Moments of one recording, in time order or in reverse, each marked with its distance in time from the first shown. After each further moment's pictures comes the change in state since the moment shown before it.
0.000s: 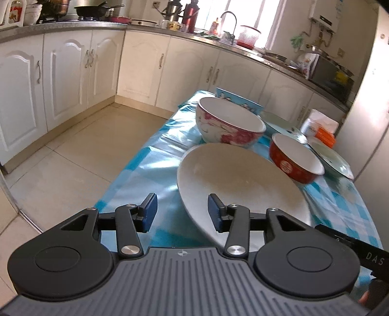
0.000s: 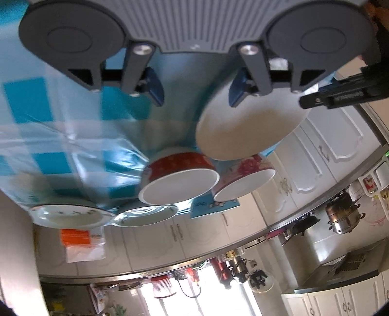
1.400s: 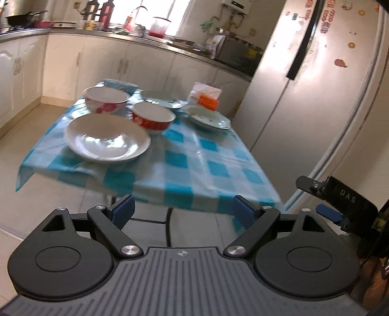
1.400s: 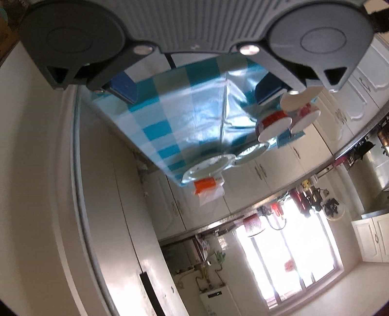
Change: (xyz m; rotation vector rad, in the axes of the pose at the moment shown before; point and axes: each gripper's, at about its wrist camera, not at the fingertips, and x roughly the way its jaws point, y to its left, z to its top) left arm -0.160 -0.103 -0.068 0.160 0.061 -0.372; right arm -0.226 -0.058 -0.045 0.237 -0.265 -0.326
